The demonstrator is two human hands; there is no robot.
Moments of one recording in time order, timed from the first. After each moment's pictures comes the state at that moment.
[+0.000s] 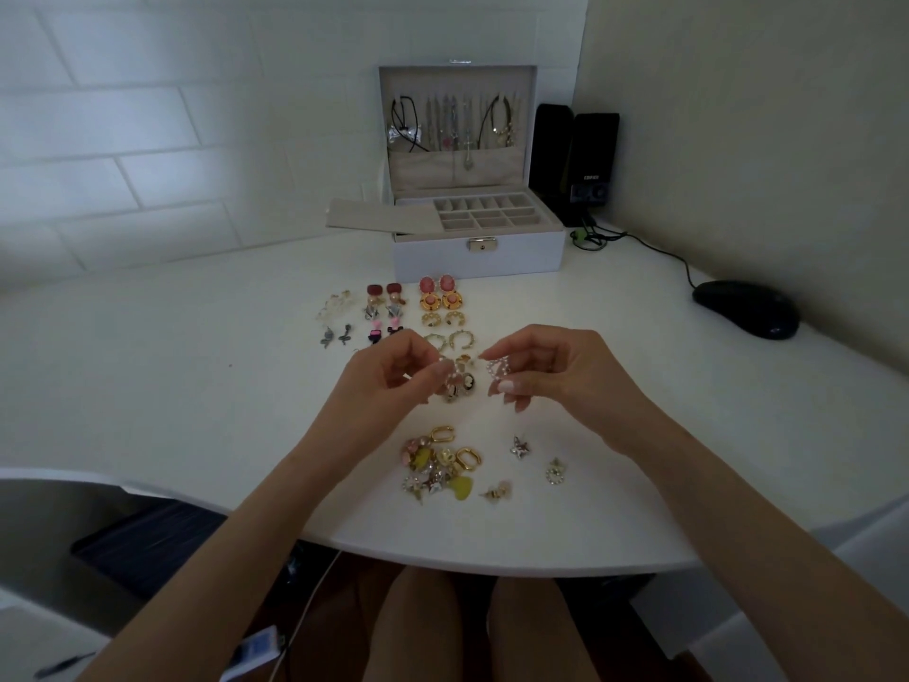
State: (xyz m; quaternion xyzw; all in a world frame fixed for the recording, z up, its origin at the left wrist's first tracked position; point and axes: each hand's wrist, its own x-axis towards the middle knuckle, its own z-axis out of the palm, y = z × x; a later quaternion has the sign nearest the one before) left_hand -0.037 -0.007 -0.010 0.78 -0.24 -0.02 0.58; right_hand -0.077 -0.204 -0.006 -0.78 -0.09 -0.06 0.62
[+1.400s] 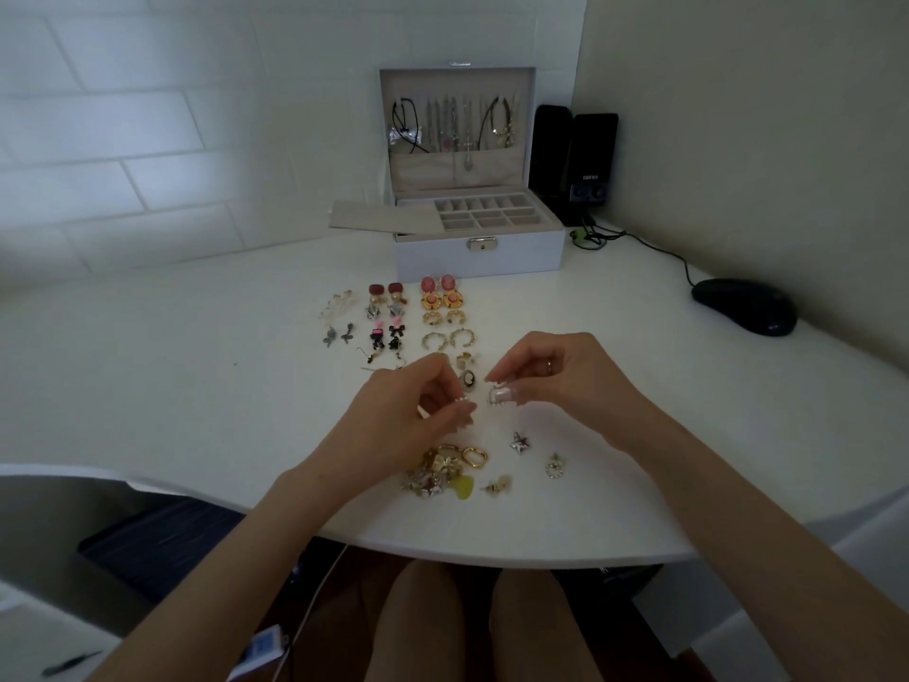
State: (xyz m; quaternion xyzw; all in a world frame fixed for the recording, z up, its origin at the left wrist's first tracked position) left_hand -0.050 -0.010 -0.013 0.86 -0.31 0.00 0.40; right_hand -0.078 -0.204 -0.006 -0.81 -0.06 -0.05 0.58
